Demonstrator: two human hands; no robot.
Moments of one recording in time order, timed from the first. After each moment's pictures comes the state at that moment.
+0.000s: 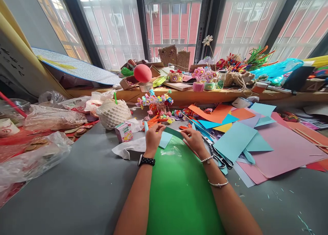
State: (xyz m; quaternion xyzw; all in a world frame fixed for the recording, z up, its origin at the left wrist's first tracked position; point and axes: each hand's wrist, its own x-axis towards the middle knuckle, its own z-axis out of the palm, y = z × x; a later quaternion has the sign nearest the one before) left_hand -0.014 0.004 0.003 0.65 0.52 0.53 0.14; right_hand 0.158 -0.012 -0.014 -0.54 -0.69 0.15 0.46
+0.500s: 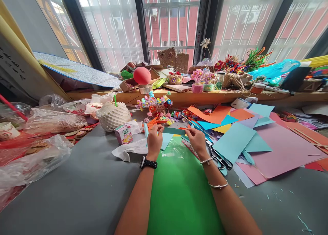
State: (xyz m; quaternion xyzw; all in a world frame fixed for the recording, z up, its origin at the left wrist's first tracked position) left_hand -0.010 0.005 -0.004 0.66 0.53 0.53 0.08; right_hand 0.158 -0.015 -0.011 -0.60 -0.59 0.16 0.52
